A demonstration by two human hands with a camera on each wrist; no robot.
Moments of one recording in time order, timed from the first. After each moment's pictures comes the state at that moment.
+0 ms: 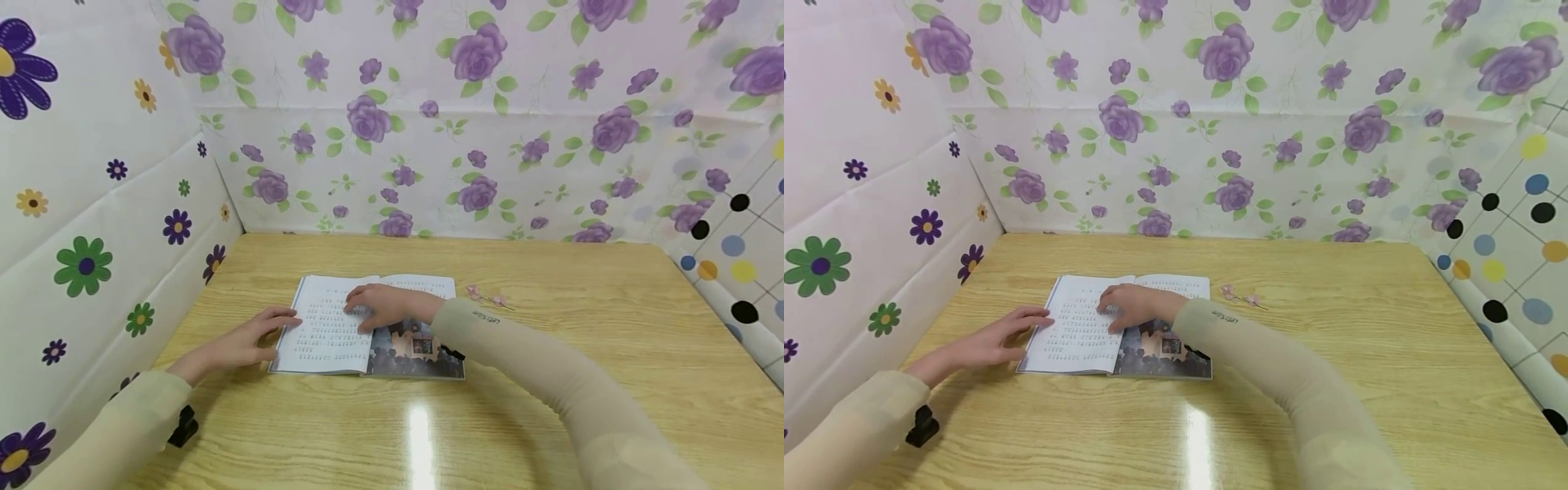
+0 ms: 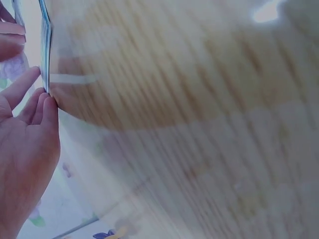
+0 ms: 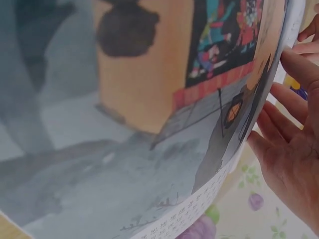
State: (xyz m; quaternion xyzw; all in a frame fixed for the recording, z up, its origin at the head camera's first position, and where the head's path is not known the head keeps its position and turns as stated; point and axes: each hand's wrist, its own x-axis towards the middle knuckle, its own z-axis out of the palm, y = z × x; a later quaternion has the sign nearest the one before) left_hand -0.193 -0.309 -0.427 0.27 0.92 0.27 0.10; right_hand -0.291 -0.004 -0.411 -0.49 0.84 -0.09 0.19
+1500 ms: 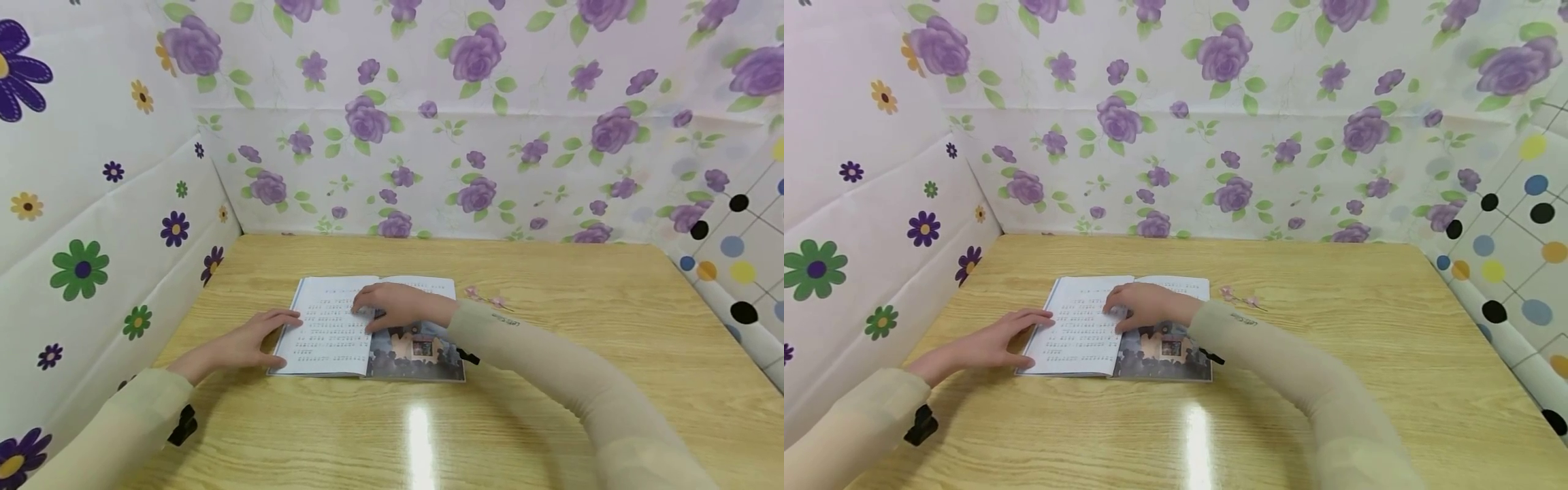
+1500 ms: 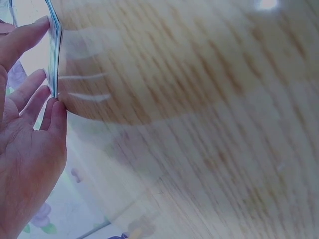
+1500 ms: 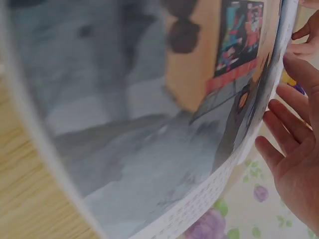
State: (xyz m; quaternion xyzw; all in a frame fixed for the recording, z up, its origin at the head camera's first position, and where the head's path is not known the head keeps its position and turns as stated) left_hand -0.195 -0.302 -0.419 0.26 0.93 0.24 0.13; right_hand -0.288 0.018 -0.406 -0.52 0.84 -0.10 0.13
